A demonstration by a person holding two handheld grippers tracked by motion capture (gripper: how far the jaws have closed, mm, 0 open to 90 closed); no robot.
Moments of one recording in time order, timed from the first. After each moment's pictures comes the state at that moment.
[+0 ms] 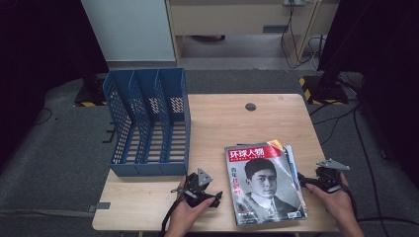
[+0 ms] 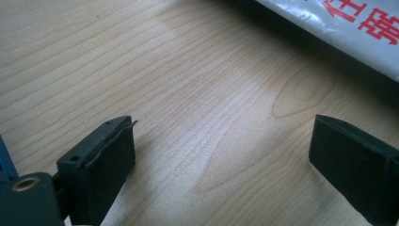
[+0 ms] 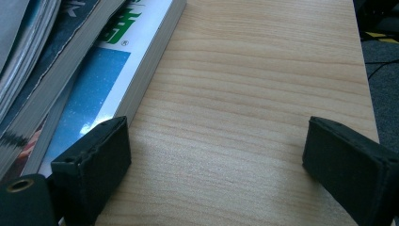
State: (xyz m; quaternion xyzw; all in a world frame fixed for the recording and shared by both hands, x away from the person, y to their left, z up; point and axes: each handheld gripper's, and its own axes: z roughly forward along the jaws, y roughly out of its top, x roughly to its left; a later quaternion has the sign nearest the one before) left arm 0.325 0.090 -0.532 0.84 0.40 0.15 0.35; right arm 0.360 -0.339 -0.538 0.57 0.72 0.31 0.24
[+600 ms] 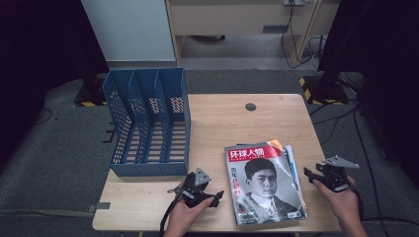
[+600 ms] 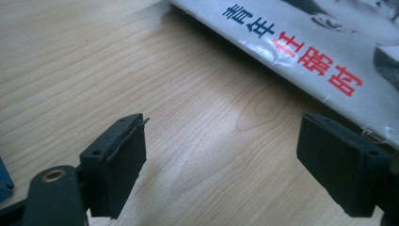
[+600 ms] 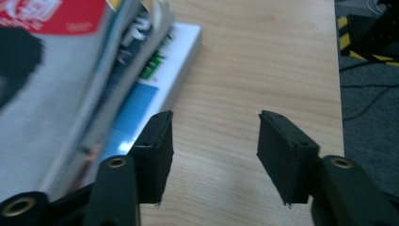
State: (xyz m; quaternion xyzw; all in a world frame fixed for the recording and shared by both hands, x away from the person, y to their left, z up) left arm 0.317 0.093 -0.511 0.83 0.39 0.12 0.39; right arm 0.352 -0.343 -0.504 0.54 0.73 0.34 0.24
